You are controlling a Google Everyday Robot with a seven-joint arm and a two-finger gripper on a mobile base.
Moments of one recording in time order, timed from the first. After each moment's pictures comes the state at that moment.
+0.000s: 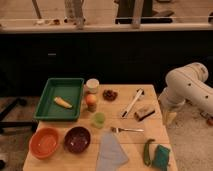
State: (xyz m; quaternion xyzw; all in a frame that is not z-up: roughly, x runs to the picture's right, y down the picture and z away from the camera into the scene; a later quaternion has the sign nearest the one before) arm 0.286 0.108 0.684 -0.28 0.02 0.02 0.96
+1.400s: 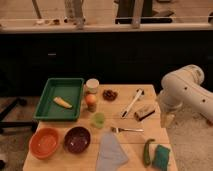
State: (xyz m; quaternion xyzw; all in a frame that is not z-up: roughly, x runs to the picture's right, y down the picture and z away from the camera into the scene) arm 0.258 0.119 0.675 -0.28 0.02 -0.02 0.96
